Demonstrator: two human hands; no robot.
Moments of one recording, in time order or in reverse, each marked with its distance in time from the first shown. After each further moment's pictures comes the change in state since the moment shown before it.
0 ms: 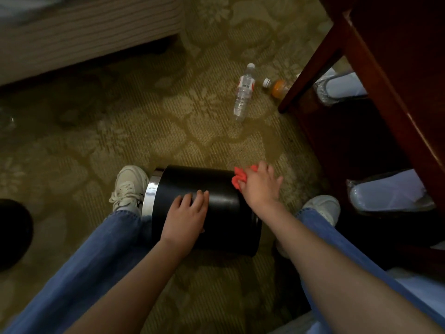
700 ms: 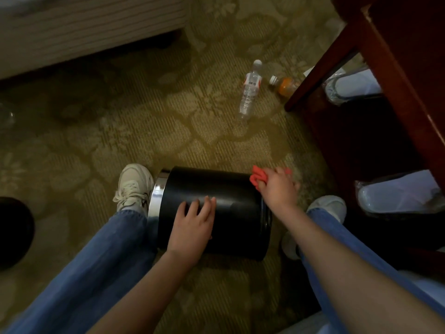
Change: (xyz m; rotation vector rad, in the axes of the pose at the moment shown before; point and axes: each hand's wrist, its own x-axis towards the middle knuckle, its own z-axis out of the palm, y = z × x) left_hand -0.015 0.002 0.005 -0.086 -0.025 0.002; right_hand 0.010 0.024 0.011 0.160 -0.020 0.112
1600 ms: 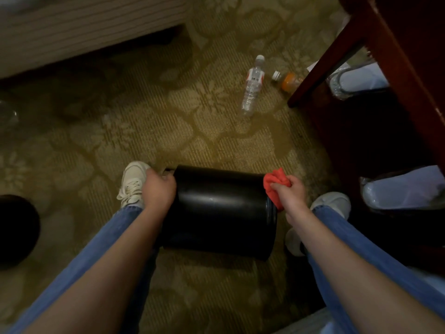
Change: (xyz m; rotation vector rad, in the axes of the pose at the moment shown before) left_hand 0.053 -0.073 -0.011 -1.070 0.279 -0.958; right_hand -0.024 0.004 -0.005 1.043 0.032 0.408
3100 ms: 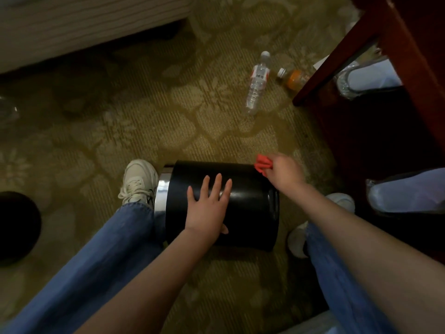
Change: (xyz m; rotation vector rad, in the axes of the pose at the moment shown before) left_hand -0.070 0.007 0.038 0.982 -0.426 0.774; right_hand 0.056 -0.023 0.018 -1.024 -0.202 -0.550
